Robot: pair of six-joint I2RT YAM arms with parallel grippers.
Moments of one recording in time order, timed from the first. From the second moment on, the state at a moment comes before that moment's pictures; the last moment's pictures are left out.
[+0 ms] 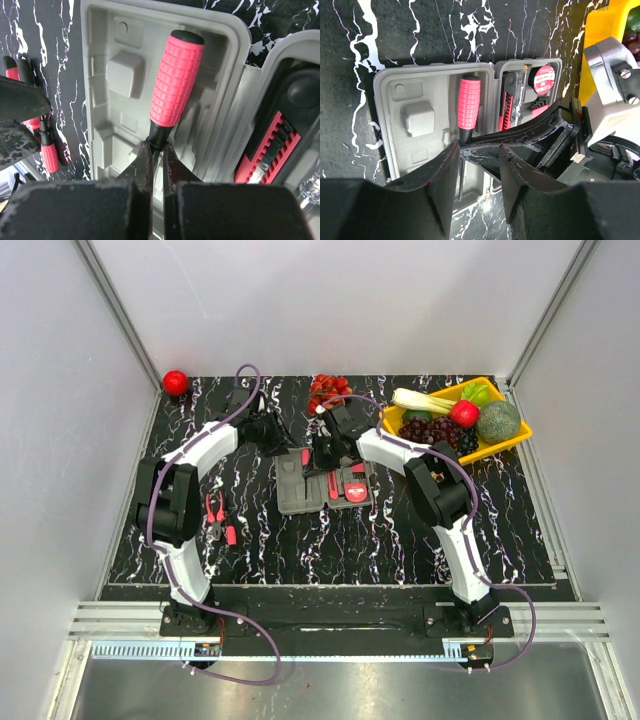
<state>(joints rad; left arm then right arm) -0.25 1.87 1.39 -0.42 0.35 -0.68 0.61 2.26 1.73 -0.38 -0.38 0.54</state>
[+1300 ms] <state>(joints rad) -0.28 1.97 1.45 -0.39 0.30 -0.68 0.63 2.27 1.83 -0.56 -0.24 0.44</state>
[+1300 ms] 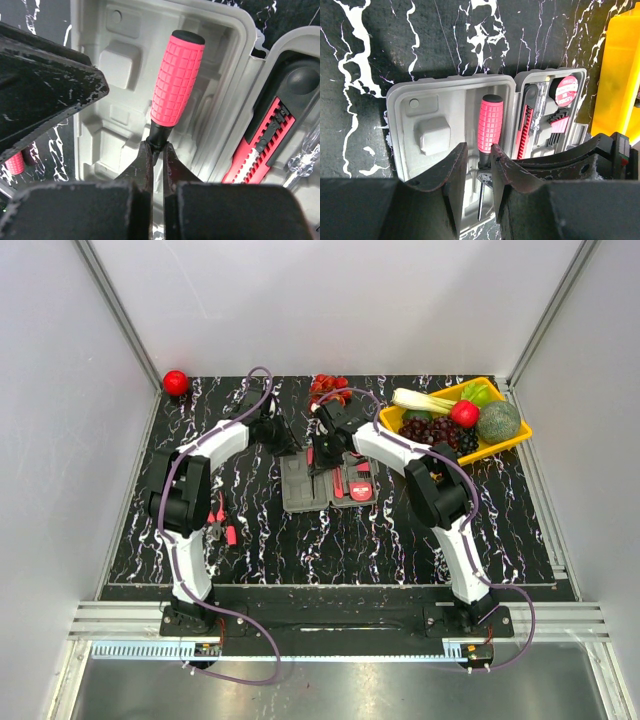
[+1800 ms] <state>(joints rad) -0.29 2.00 1.48 -0.40 0.31 -0.68 0.63 2.29 1.85 -0.57 -0.24 0.43</state>
